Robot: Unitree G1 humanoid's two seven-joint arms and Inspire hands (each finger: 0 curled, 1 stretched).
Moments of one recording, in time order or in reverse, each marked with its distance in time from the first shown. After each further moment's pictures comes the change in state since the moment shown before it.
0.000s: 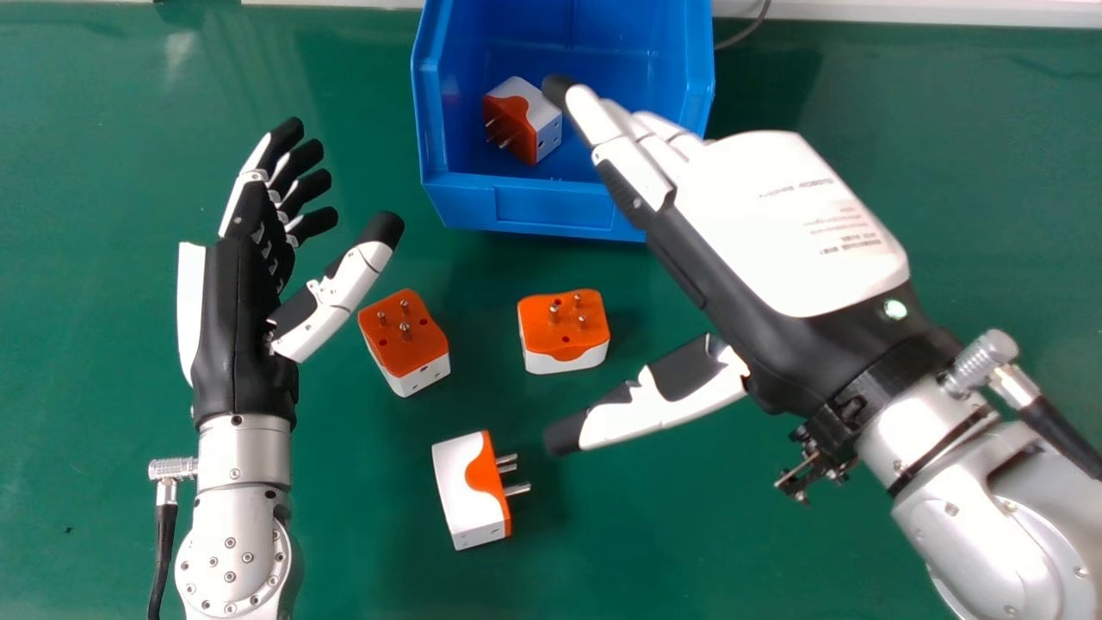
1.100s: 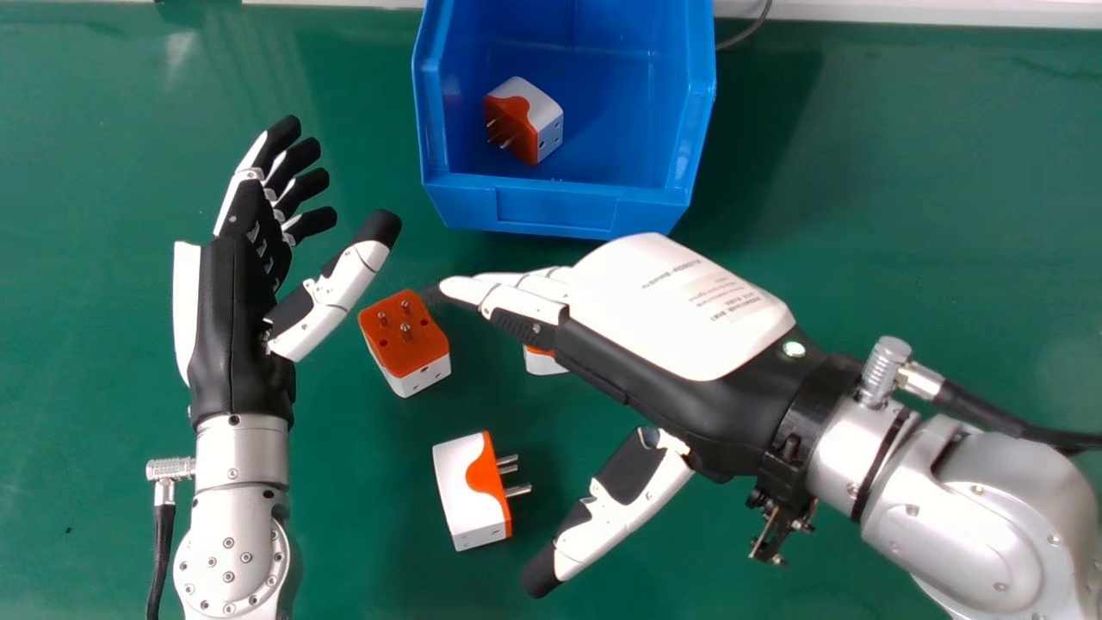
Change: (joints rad) left arm 0.000 0.000 0.003 -0.003 -0.001 0.001 0.002; right arm -0.077 -0.062 0.060 0.109 0.214 -0.135 0.182
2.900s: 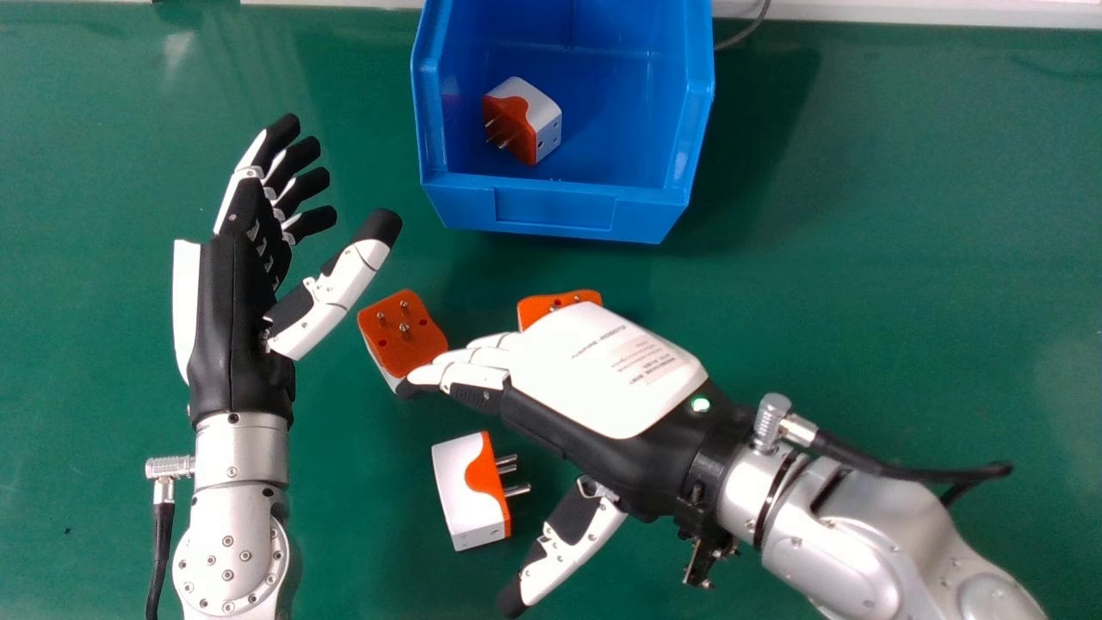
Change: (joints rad) left arm 0.003 0.000 -0.001 -0.013 0.002 0.016 -0.002; right arm -0.030 0.056 0.167 0.354 -0.145 -0.145 -0.279
